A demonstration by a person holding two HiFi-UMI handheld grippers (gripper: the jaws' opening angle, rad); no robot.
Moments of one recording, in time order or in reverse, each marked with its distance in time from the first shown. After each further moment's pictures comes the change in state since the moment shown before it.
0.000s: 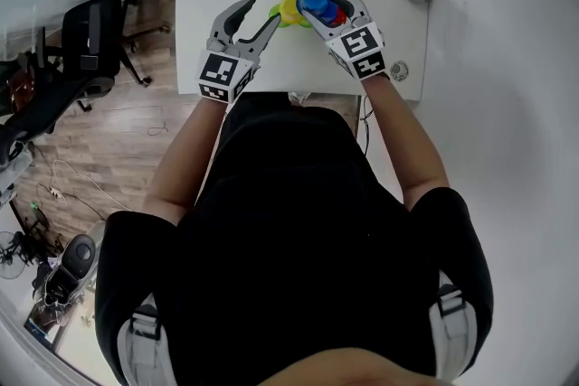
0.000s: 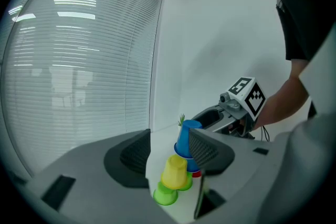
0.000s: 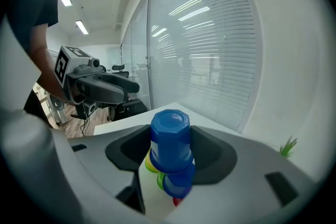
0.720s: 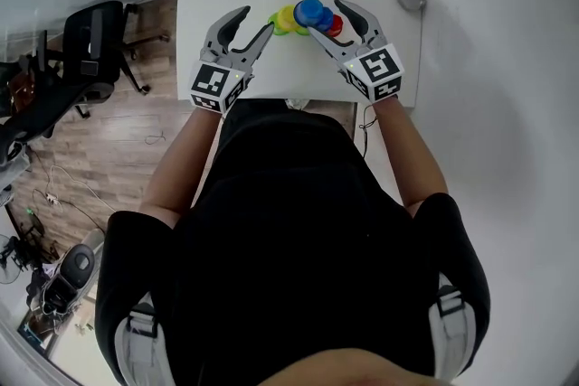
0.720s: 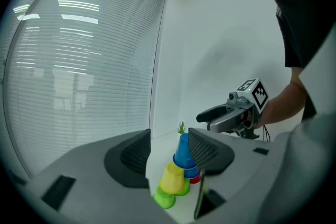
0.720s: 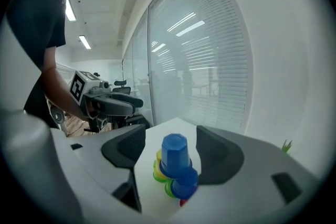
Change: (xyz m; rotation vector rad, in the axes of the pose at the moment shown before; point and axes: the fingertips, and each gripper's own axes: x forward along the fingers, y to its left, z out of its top) left arm -0.018 -0.002 0.015 -0.019 -0.050 -0.002; right arm -0.053 0.003 0.035 0.046 -0.174 0.022
